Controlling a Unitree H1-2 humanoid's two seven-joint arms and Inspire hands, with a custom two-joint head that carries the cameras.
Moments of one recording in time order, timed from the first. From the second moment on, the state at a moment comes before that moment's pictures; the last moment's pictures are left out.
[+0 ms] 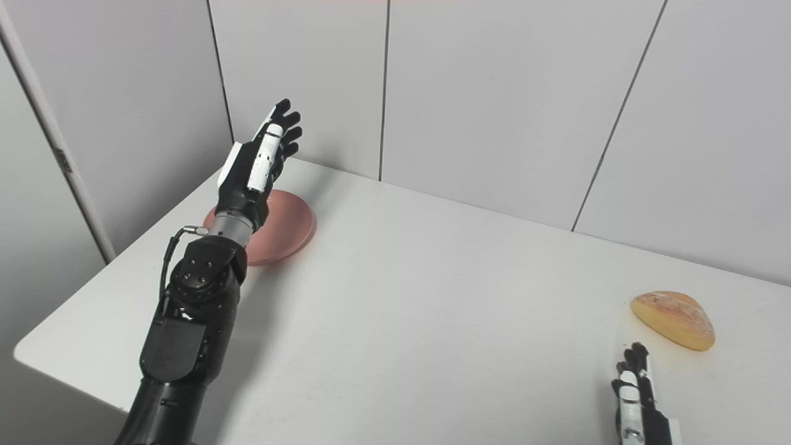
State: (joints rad) left arm -0.41 0.23 0.28 -0.08 -0.06 0.25 0.03; right arm -0.01 -0.05 0.01 -0.06 0.04 0.01 0.05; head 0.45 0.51
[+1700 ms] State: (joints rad) left arm -0.46 0.37 0.48 0.30 -0.31 0.21 0.06; right arm -0.01 -0.06 -0.01 -0.10 0.07 0.06 0.05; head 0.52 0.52
